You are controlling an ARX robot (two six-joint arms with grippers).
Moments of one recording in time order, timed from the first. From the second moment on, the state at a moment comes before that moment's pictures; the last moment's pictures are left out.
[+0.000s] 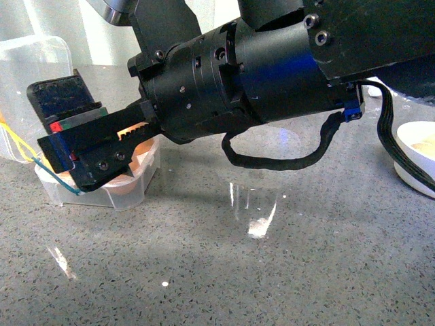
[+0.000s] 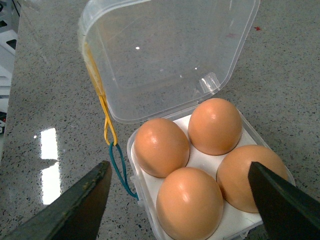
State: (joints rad) left arm 0.00 0.00 0.03 0.00 0.00 0.00; right arm 0.61 1.81 1.12 0.29 -0.49 -0.15
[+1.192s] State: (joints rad) left arm 0.00 0.00 0.03 0.00 0.00 0.00; right arm 0.10 1.25 0.74 0.37 -0.32 -0.03
